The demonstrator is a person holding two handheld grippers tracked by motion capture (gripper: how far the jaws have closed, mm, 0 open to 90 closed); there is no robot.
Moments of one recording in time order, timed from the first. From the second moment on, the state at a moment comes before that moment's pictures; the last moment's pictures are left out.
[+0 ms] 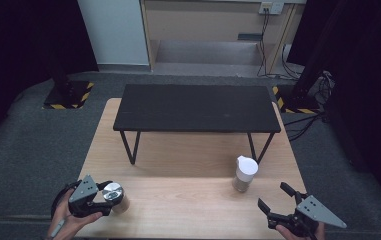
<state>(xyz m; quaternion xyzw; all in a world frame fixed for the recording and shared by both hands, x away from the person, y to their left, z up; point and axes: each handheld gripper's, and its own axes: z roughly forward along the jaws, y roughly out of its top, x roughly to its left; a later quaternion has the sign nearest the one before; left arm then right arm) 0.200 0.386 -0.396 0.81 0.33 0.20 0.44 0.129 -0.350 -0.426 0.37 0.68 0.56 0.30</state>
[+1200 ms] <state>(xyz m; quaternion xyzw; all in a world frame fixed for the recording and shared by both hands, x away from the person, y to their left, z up) 0.243 0.348 -0.211 0.80 0.28 0.21 0.49 0.128 -0.351 -0.427 0.37 0.68 0.57 0.30</state>
